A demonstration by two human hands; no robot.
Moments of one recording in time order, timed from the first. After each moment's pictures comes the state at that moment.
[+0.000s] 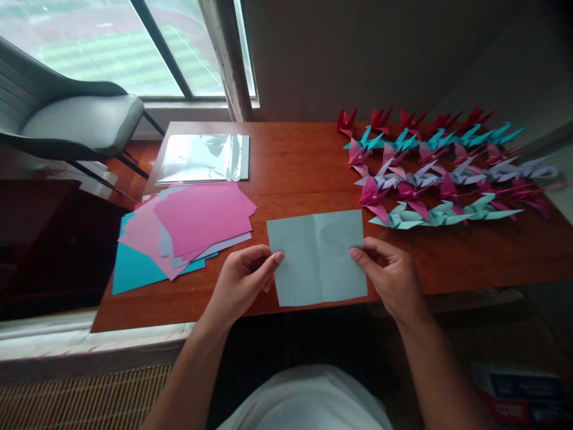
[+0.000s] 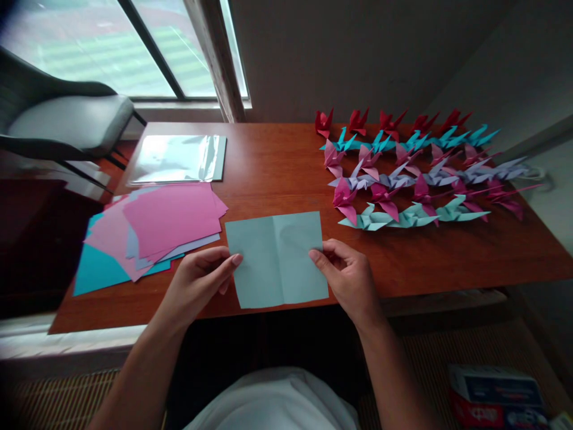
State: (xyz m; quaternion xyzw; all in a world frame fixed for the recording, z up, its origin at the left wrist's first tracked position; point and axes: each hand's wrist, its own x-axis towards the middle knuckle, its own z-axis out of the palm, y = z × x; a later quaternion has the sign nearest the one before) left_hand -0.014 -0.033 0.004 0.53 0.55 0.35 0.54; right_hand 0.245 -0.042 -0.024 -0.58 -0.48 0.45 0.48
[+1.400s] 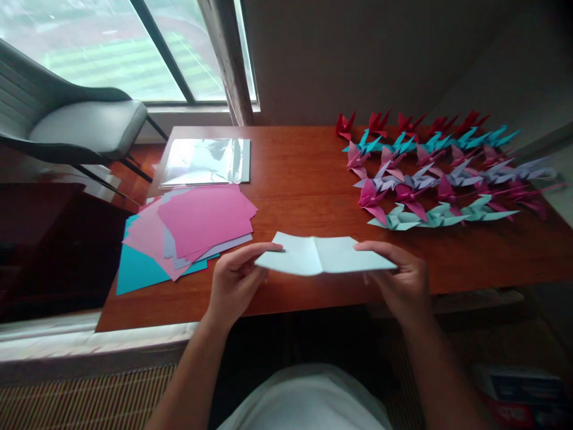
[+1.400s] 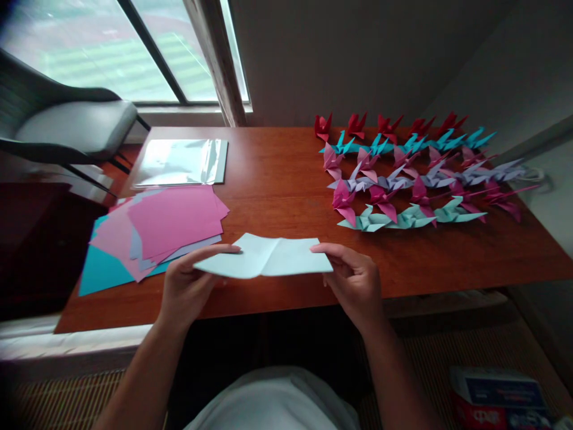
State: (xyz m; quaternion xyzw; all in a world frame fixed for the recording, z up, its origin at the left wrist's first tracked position) left_hand -0.018 -0.037 -0.003 0.52 0.49 0.50 0.49; right_hand 0.241 -0.051 0.002 -0.57 -0.47 0.44 0.51
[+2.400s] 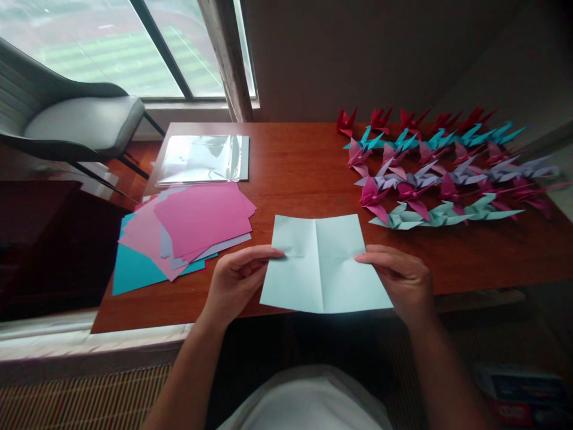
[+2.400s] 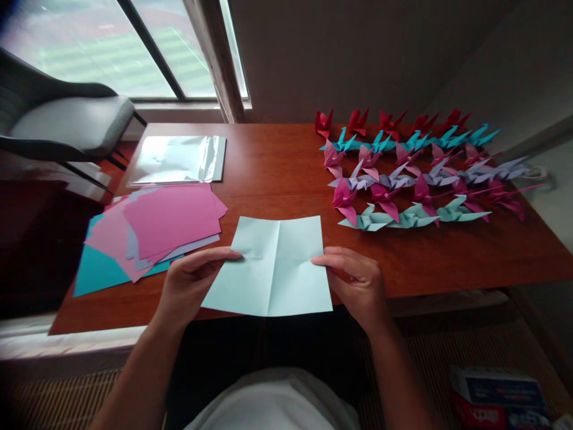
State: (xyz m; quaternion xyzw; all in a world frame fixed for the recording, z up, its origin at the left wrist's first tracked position) left_hand -0.024 -0.035 -0.010 0.50 0.47 0.49 0.54; right_hand 0.266 -0.048 -0.014 -0.52 -0.66 0.28 0.46
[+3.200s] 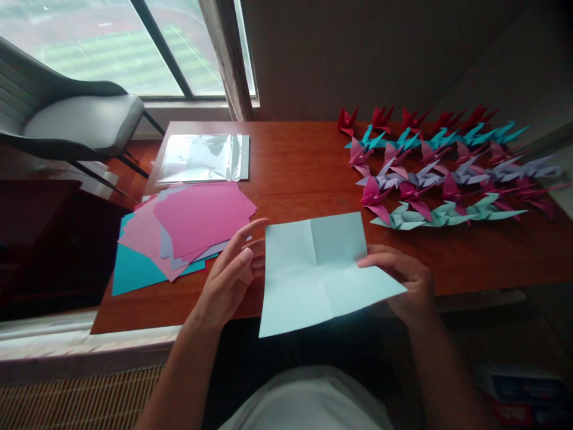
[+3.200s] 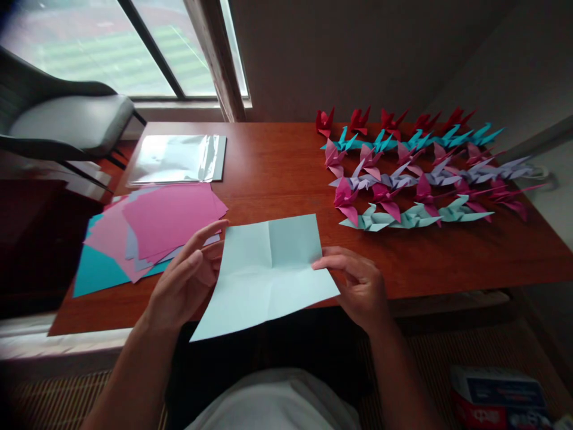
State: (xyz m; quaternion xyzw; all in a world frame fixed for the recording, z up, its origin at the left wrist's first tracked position) left_hand -0.033 -0.034 -0.006 0.35 0.38 0.48 0.70; right_hand 0.261 -0.052 -0.012 -0.49 -0.62 0.38 0.49
